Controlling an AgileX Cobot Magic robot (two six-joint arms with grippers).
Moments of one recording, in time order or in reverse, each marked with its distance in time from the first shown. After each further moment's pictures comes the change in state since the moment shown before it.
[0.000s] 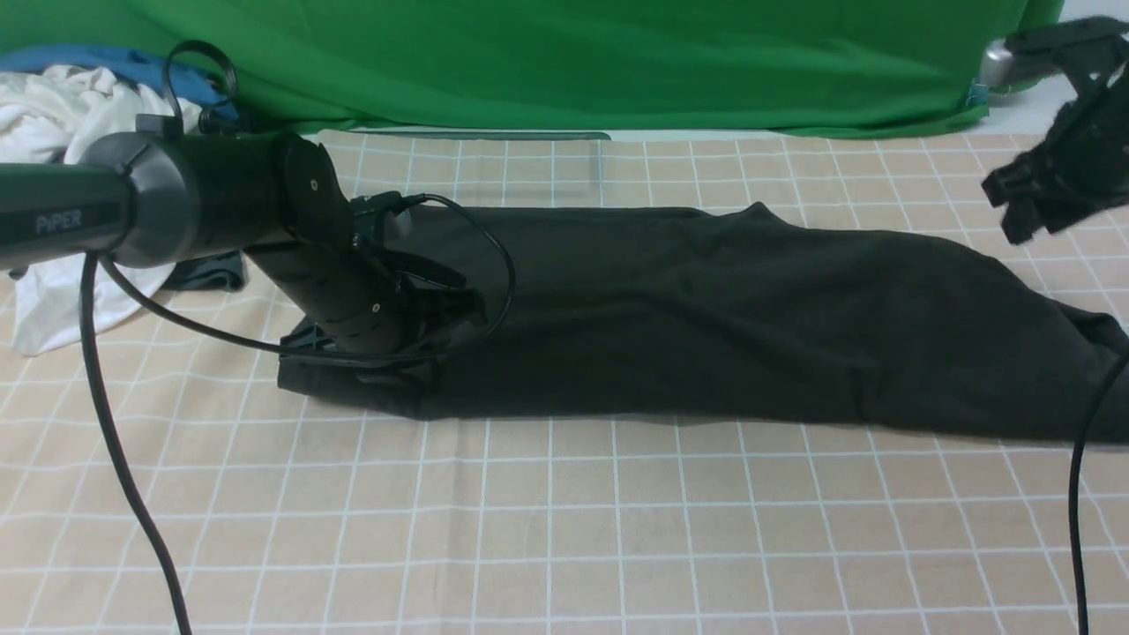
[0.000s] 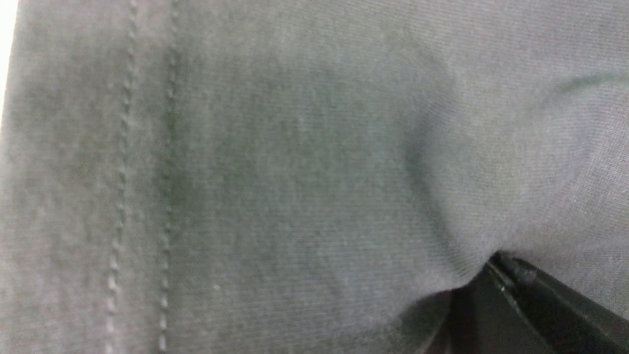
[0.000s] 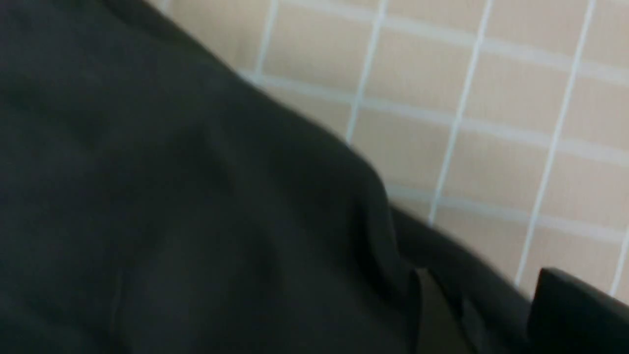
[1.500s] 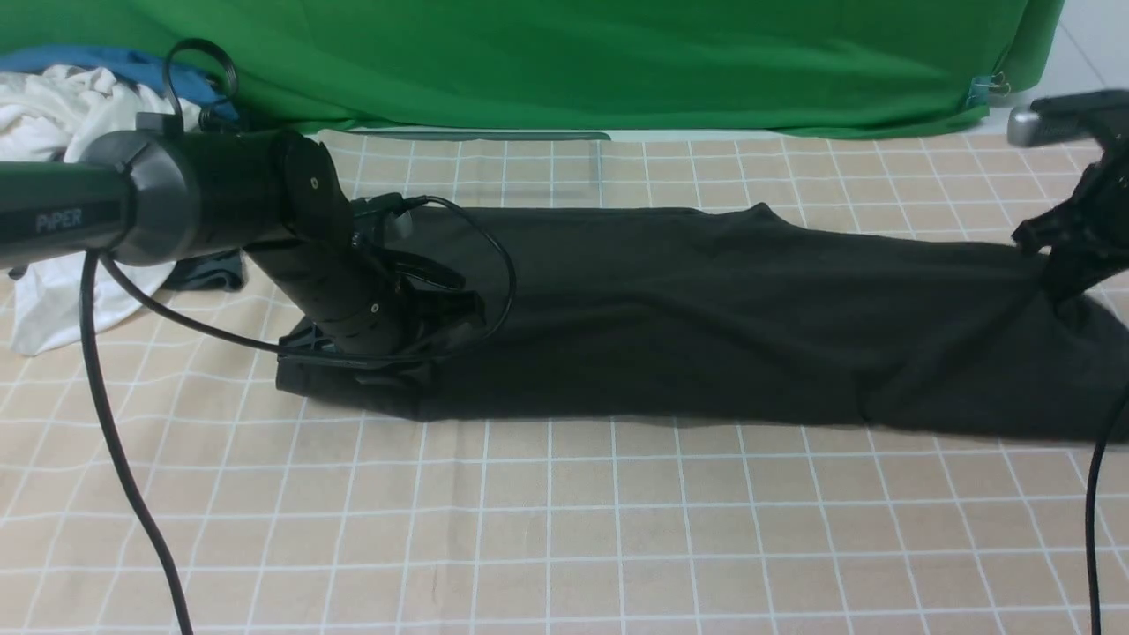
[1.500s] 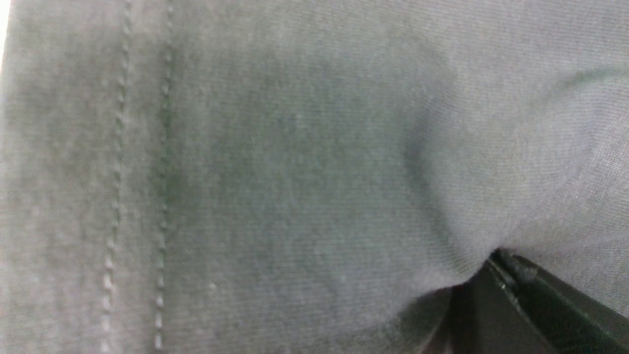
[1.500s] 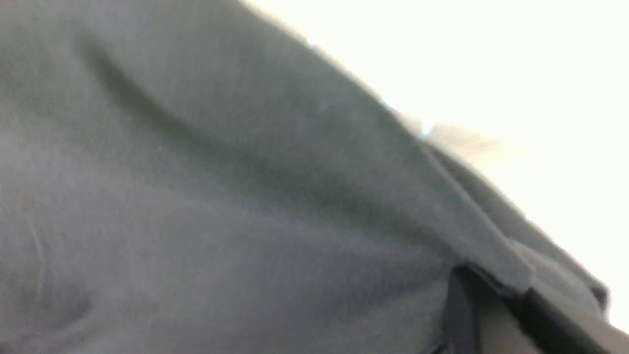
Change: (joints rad) right arm -0.067 0.029 0.045 0.029 0.012 -0.062; left arm 0.000 0.000 -0.004 0.004 0.023 0.006
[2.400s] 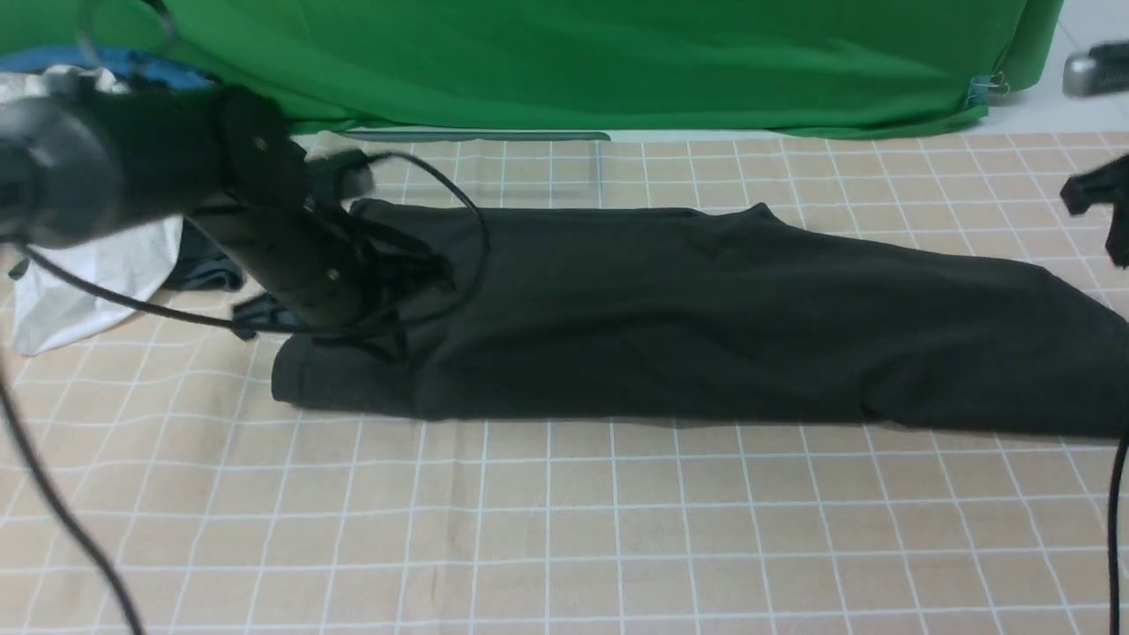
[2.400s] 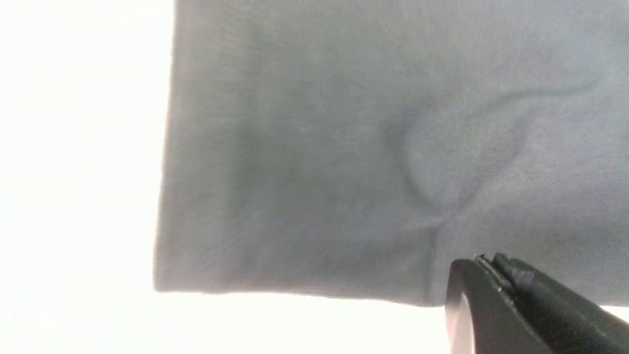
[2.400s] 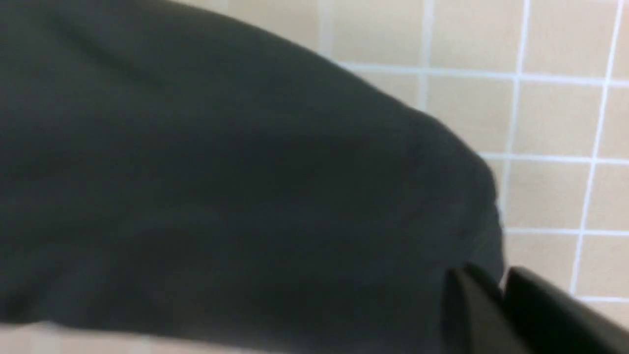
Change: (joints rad) right arm 0.030 -0.190 0.014 -0.098 0.124 0.184; left arm 0.045 -0.204 0.042 0.060 0.041 -0.069
